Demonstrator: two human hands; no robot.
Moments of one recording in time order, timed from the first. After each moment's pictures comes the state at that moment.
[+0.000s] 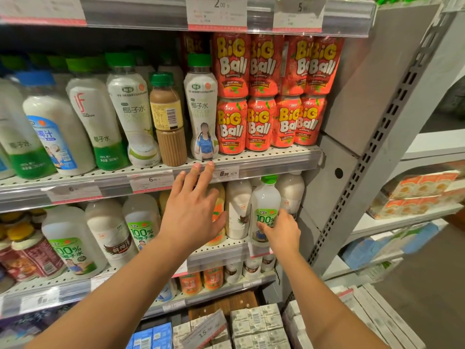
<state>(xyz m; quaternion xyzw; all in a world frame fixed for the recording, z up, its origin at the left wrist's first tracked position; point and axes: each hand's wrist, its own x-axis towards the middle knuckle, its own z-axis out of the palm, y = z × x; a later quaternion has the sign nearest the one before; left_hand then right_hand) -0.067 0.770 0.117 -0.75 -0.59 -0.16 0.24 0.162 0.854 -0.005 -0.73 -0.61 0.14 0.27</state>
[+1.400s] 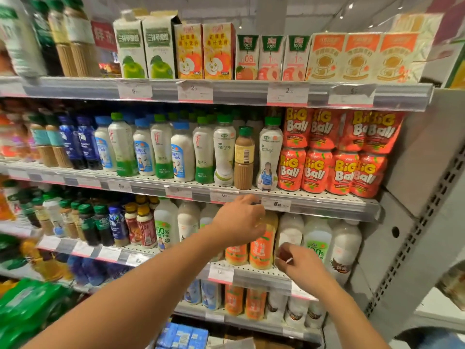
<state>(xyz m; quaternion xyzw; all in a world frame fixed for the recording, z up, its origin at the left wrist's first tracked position) -0.053 0.723 0.186 -0.71 -0.69 -0.13 0.06 0.150 0.793 0.095 -0.40 -0.88 0.22 0.14</state>
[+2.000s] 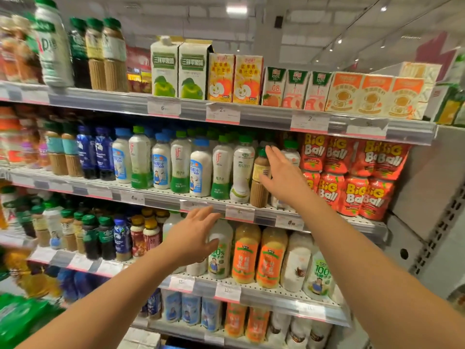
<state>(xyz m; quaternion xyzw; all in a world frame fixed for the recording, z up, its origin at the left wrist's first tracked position) -0.175 0.640 0.177 -0.65 -0.74 -0.14 0.08 0.014 0.813 0.297 -0.36 -0.90 -0.01 0.25</state>
